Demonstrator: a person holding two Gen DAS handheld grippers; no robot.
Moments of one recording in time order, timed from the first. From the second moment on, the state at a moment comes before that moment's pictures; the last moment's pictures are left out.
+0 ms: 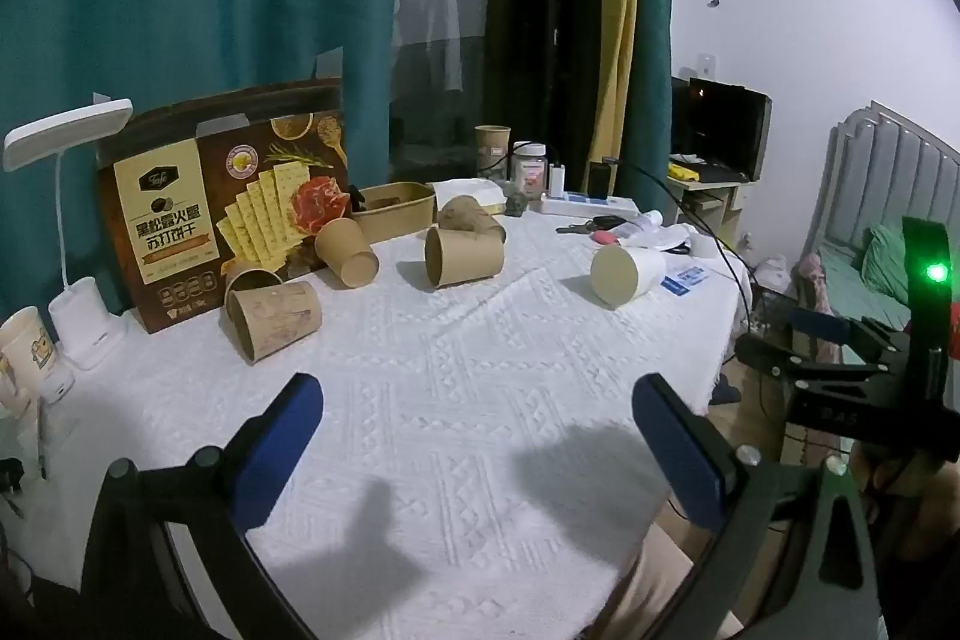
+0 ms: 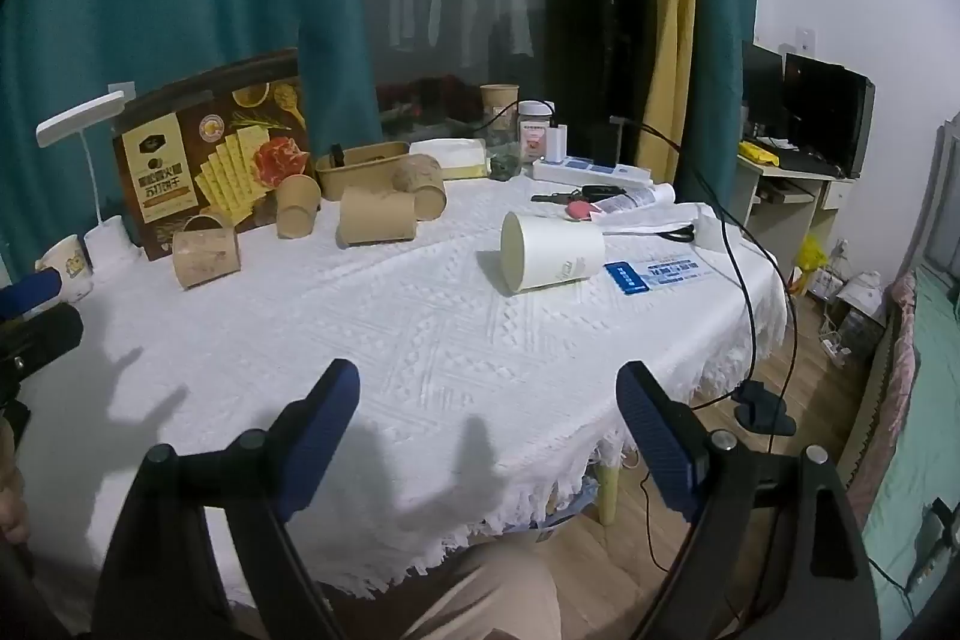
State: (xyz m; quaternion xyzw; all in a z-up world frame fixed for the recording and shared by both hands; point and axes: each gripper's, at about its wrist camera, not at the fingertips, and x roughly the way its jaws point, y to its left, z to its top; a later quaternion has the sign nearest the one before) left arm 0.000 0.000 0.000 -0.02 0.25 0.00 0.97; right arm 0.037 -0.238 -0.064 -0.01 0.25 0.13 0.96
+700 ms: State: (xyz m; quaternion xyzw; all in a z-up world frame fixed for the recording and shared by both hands) left arm -0.001 0.007 0.003 -0.02 0.24 0.00 0.97; right arm 0.034 -0.230 -0.055 -0.02 0.24 0.14 0.96
